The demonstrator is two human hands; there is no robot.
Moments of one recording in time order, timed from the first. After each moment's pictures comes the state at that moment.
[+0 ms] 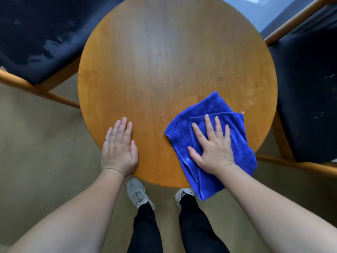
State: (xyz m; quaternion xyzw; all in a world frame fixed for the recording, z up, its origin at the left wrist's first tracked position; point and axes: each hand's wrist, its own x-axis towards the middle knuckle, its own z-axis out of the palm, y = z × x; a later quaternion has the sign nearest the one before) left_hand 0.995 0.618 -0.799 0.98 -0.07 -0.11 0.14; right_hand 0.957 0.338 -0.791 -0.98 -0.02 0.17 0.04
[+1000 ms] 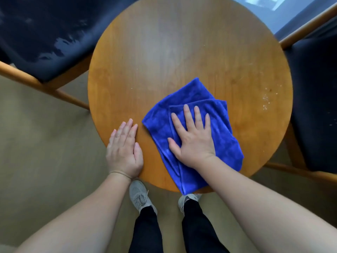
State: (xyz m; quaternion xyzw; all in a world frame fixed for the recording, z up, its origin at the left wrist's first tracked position) left_hand 0.994 0.621 -0.803 0.97 -0.03 -0.03 0.22; right_hand 1.003 0.415 -0.795 -0.99 -0.06 0.15 0.05
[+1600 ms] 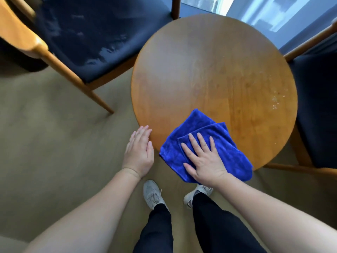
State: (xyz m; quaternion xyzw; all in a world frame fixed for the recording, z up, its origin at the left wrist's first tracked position) left_hand 0.966 0.695 -0.766 0.94 -0.02 -0.14 0.32; right_hand 0.921 0.460 -0.783 -0.97 -0.18 0.18 0.02
